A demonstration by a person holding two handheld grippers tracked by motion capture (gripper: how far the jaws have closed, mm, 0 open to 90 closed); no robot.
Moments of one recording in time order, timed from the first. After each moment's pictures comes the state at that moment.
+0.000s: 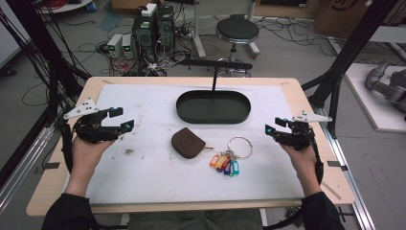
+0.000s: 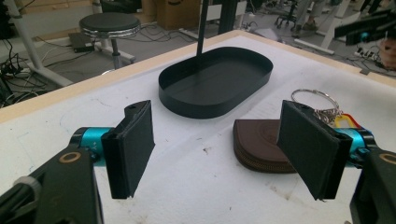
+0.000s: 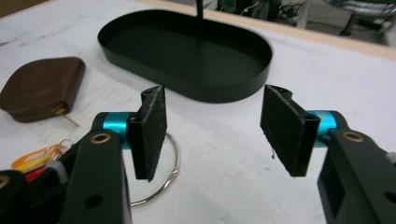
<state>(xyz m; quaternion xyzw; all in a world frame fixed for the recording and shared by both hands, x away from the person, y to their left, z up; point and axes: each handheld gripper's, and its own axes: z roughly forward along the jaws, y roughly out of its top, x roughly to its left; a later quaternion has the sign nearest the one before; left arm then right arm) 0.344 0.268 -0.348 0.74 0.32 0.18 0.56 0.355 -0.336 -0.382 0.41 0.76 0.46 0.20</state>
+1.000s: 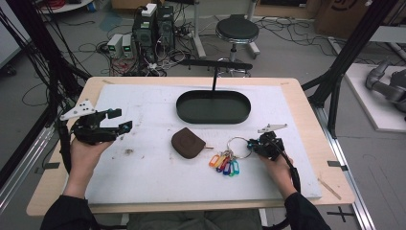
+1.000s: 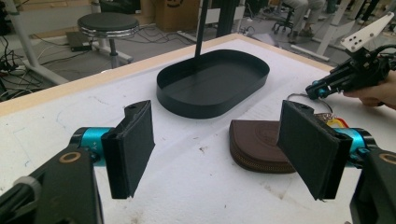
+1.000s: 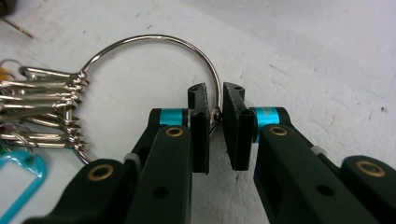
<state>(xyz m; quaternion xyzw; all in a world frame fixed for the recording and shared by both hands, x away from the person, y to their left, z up) 0.339 0.271 -0.349 0.73 0.33 0.18 0.57 0.366 -0.278 -0.442 0.45 0.82 0.32 0.15</state>
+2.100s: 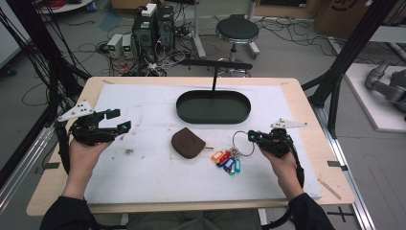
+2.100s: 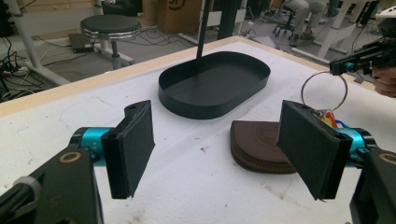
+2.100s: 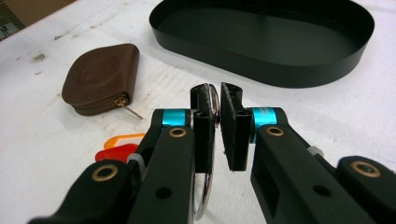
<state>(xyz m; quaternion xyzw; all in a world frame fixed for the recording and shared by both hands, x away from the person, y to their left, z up) 0.337 0.274 -0.350 0.73 0.33 0.18 0.57 0.344 -0.285 -0.398 0.41 0.77 0.47 0.13</state>
